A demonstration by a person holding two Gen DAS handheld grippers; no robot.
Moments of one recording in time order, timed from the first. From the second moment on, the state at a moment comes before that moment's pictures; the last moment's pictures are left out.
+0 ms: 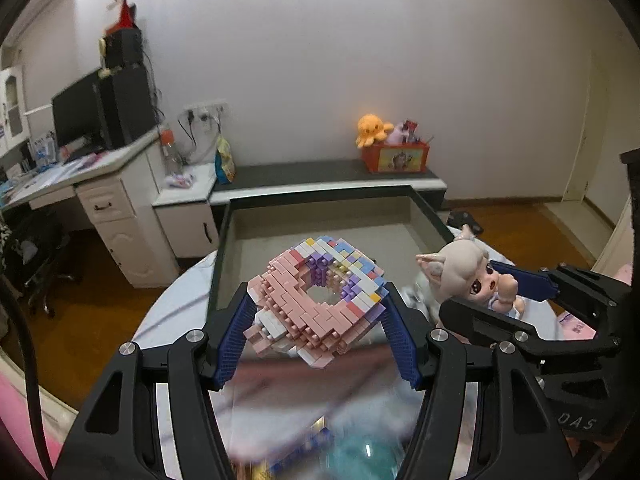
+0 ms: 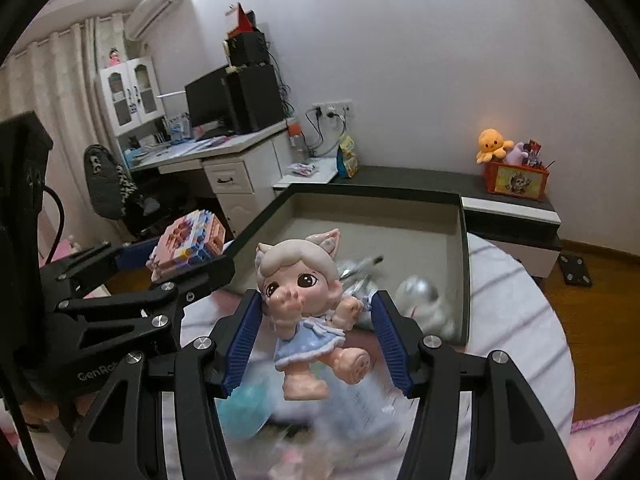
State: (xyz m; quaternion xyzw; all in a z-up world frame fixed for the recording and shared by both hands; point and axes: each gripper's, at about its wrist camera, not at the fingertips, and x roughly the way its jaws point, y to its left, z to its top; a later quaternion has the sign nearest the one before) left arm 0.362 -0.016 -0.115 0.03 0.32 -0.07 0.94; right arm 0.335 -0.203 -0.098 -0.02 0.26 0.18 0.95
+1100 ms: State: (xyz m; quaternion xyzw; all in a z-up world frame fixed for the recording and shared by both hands) left arm 0.313 0.000 -0.070 0.00 0.25 -0.06 0.97; right arm 0.307 -0.213 -0.049 -0.06 0.18 0.08 0.98
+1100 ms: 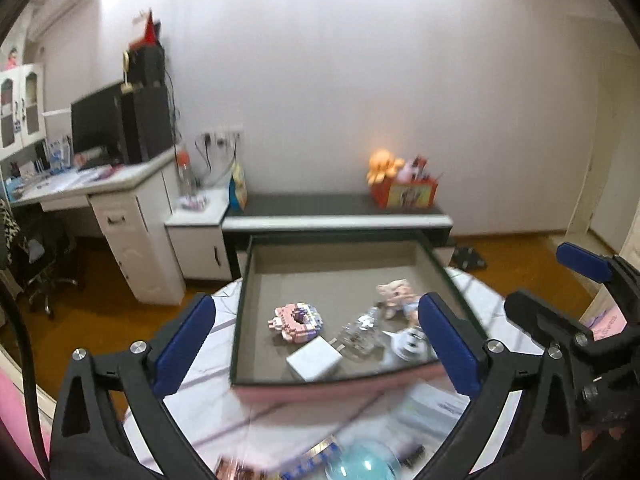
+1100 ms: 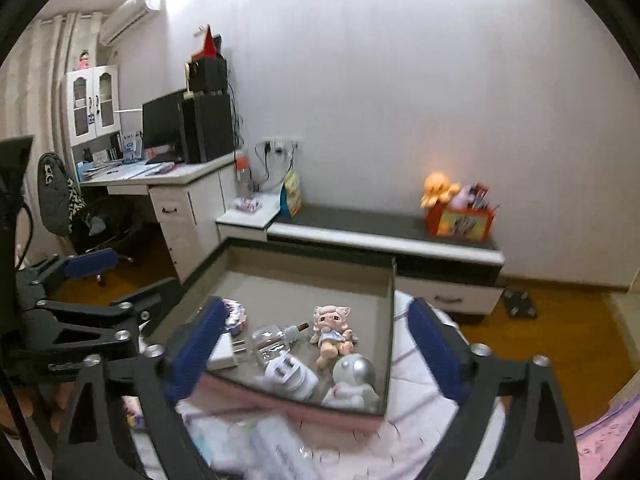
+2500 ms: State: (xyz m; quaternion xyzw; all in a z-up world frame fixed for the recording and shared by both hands) left arm 0.044 0.003 -0.003 0.02 0.07 0.00 1.00; right arm 0.042 -0.184 -0.014 -0.07 0.02 0.06 1.00
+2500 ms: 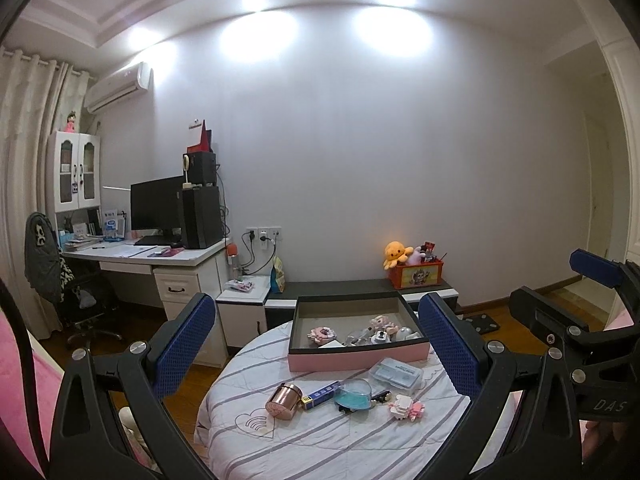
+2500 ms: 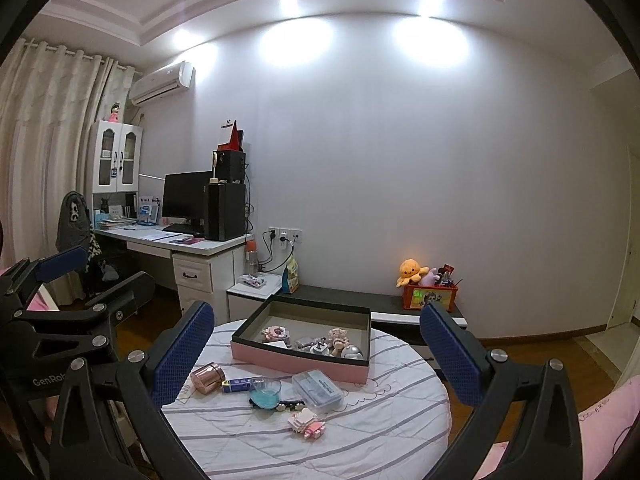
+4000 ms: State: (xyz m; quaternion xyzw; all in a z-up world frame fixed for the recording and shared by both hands) left arm 0.216 0.018 -0.206 -0.01 0.39 -0.05 0.92; right arm 0.256 -0.207 -0.207 -0.01 0.36 0.12 0.92
